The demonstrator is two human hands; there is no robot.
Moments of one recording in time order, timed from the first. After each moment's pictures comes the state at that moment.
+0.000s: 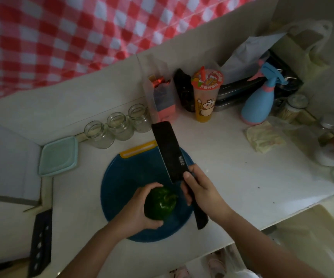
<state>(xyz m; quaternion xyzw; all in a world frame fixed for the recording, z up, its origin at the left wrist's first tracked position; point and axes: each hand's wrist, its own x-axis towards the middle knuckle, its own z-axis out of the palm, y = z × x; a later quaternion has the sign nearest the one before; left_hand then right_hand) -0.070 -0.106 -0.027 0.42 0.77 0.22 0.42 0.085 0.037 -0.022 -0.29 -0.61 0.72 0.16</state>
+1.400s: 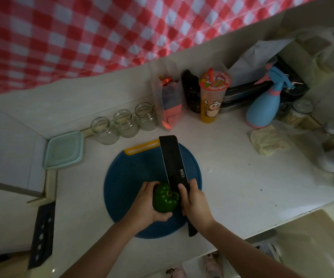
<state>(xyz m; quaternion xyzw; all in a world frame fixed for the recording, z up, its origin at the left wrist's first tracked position) -0.061 -0.100 -0.064 0.41 0.82 0.24 0.33 0.073 0.003 -0.079 -0.39 -0.71 0.57 0.13</state>
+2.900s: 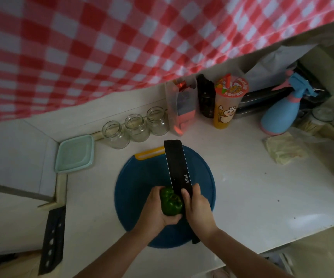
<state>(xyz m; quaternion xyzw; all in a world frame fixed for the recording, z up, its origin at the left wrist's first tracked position) -0.069 -0.101 -0.072 0.36 0.83 0.31 0.31 0.042 -0.009 -0.081 -0.41 -0.76 0.49 0.12</state>
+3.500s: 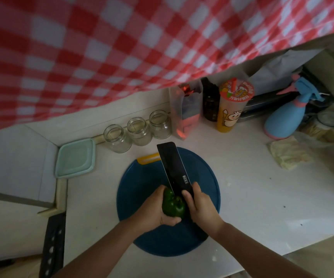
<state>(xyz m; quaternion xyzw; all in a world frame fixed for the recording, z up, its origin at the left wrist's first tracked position) -0.109 -0.090 -0.061 0.40 0.77 0.23 0.44 0.032 0.015 -0.083 -0.31 -0.79 0.52 0.10</state>
